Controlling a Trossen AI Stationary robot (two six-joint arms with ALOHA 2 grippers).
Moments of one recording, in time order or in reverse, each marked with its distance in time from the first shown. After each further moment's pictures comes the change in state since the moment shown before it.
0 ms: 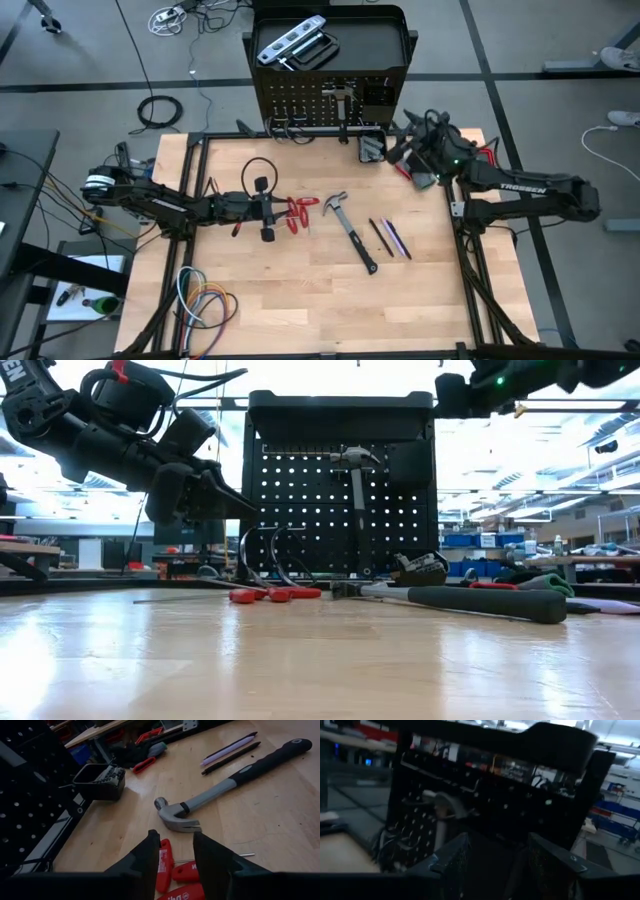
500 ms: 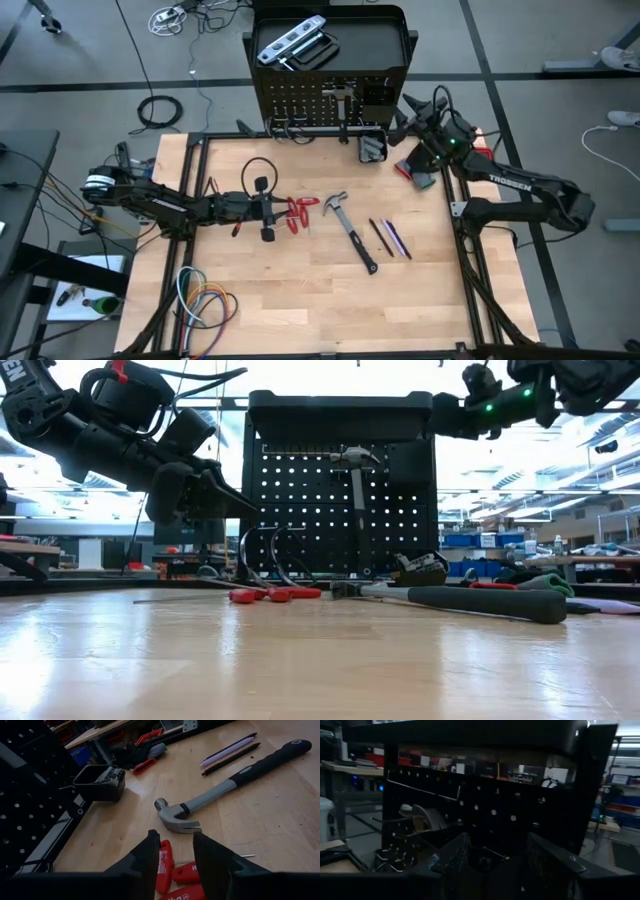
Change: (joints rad) left arm 0.000 0.000 0.000 0.004 0.000 0.003; right arm -0.328 0.102 -0.036 0.194 -0.390 0.139
